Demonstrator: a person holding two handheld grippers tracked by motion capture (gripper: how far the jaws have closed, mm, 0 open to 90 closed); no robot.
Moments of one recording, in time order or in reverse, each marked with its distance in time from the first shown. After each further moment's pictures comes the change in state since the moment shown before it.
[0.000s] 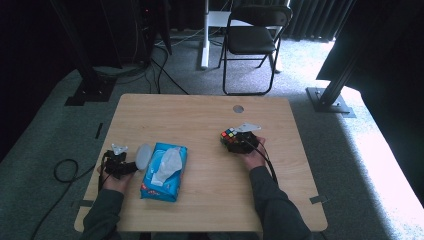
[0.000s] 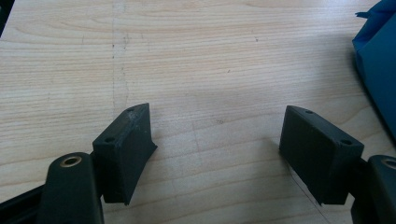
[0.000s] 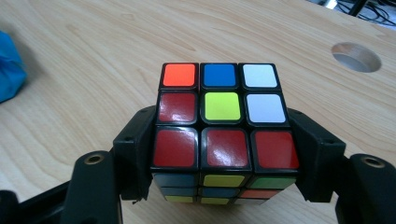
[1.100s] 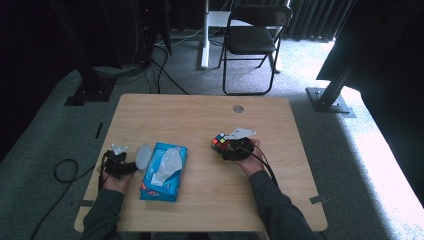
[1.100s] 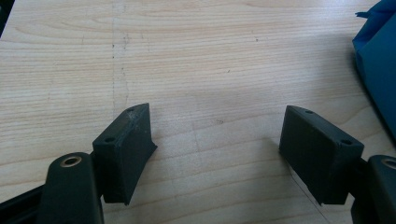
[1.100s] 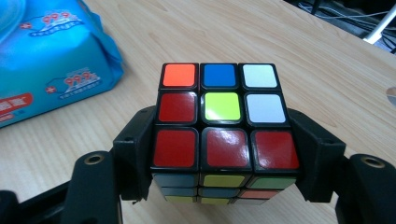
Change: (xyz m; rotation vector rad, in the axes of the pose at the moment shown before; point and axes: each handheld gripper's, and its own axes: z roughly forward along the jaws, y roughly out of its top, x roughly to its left) left arm 0.000 0.000 0.000 0.000 0.000 0.000; right arm 0.035 0.010 -0.026 -0.034 0.131 -0.144
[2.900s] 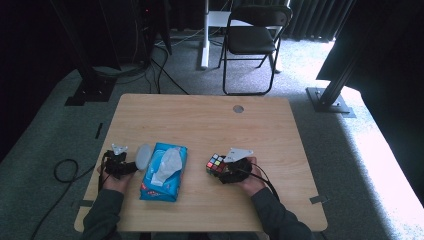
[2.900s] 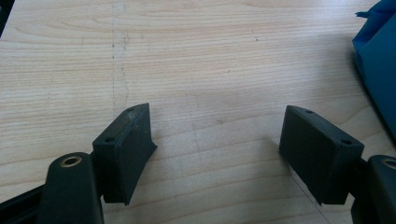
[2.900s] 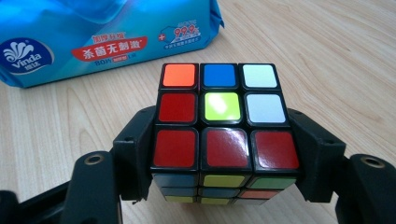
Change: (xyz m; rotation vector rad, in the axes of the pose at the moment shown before) left arm 0.000 0.000 0.000 0.000 0.000 0.000; right arm 0.050 -0.030 -0.020 0.032 0.161 -0.086
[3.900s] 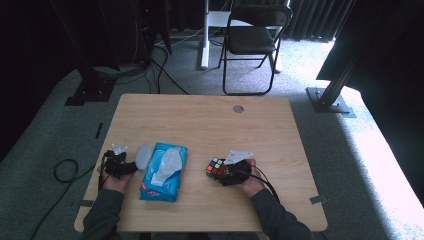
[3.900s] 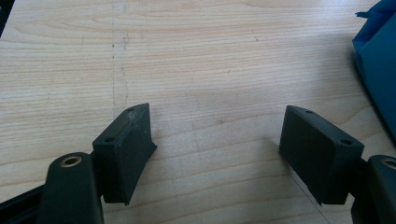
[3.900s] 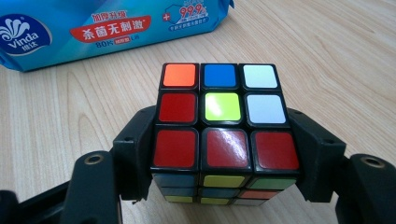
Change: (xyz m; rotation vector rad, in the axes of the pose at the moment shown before) left arm 0.000 0.000 0.000 0.000 0.000 0.000; right arm -0.003 -0.013 0.009 0.015 0.041 0.012
